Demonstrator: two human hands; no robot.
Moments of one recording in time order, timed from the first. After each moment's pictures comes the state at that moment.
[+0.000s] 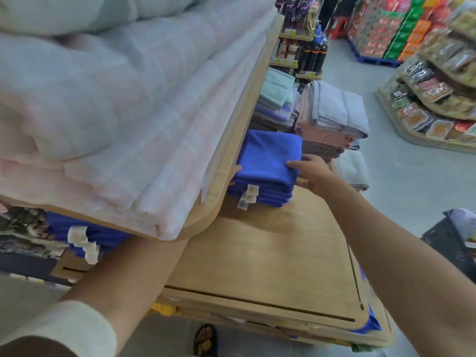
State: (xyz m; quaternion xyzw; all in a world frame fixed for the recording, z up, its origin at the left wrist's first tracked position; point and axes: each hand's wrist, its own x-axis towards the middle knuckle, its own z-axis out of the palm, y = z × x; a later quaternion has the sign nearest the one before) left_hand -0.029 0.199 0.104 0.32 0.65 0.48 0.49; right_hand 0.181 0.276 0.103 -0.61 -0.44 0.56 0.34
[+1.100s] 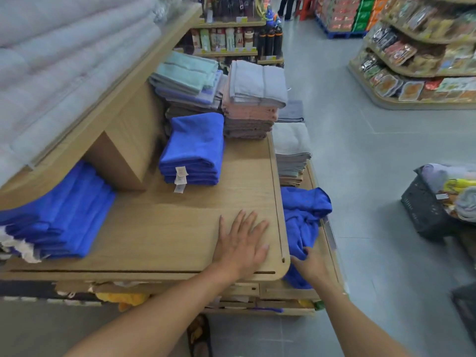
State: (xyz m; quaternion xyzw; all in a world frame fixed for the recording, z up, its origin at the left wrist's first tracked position) left_hand 0.204 0.054 -0.029 0.77 0.63 0.01 0.06; right_hand 0.428 0.069 -0.110 -0.75 -0.50 0.41 0.12
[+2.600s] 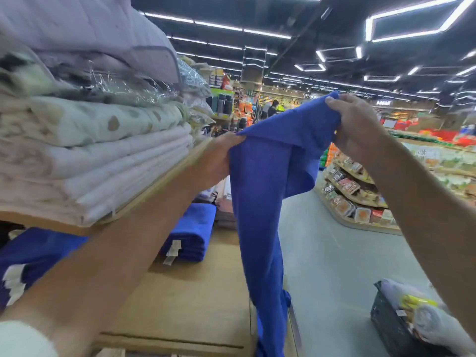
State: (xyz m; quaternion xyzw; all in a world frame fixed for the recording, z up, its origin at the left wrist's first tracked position) left_hand 0.164 0.115 0.367 0.54 0.28 0.58 0.55; right_hand 0.420 0.096 0.474 -0.36 -0.59 0.39 0.61
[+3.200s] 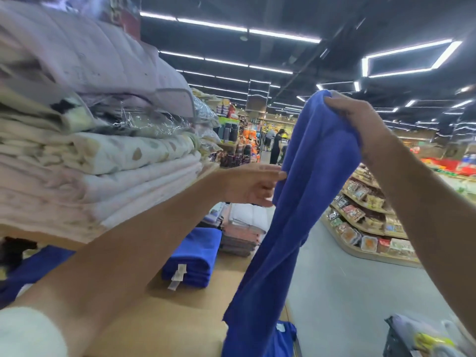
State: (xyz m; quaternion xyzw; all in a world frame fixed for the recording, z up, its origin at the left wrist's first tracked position) left_hand 0.183 0.099 0.410 0.68 0.26 0.33 0.60; right_hand 0.403 0.061 0.535 -0.23 -0.70 0.44 0.51
